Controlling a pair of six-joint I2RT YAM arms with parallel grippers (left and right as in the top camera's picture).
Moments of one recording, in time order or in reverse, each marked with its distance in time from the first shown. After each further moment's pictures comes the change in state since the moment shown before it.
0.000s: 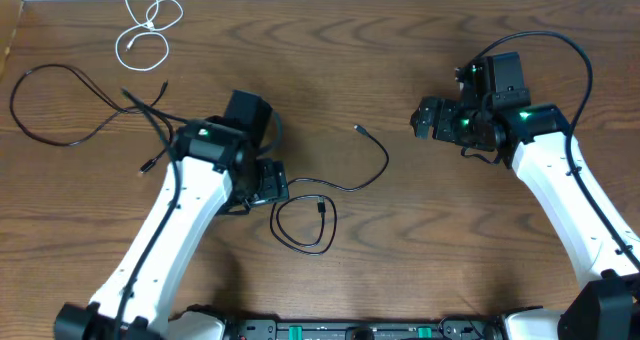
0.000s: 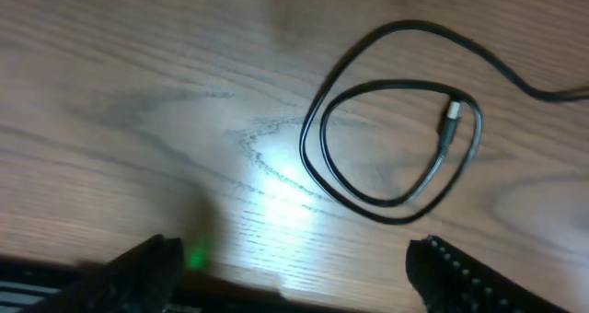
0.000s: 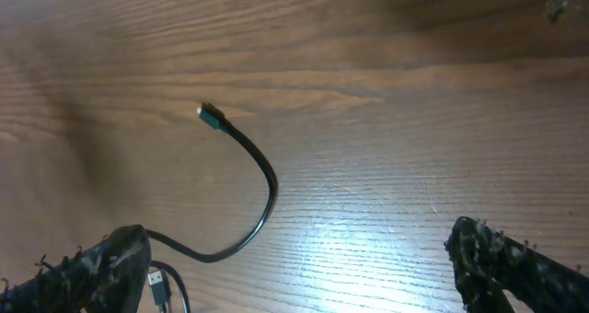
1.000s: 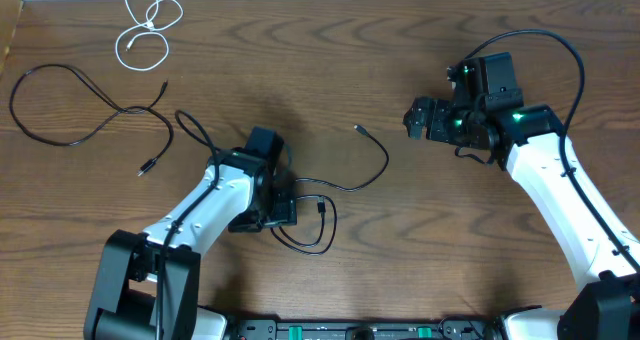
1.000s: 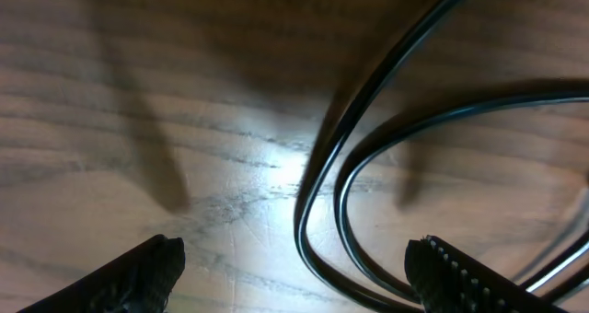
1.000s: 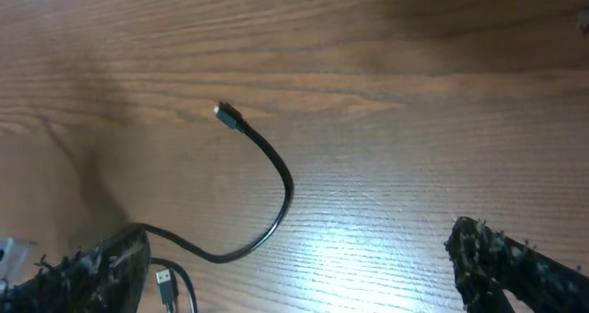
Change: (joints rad) left arm 0.000 0.159 -0.352 0.431 0.068 0.119; right arm 0.032 0.000 0.000 0.026 0.000 0.000
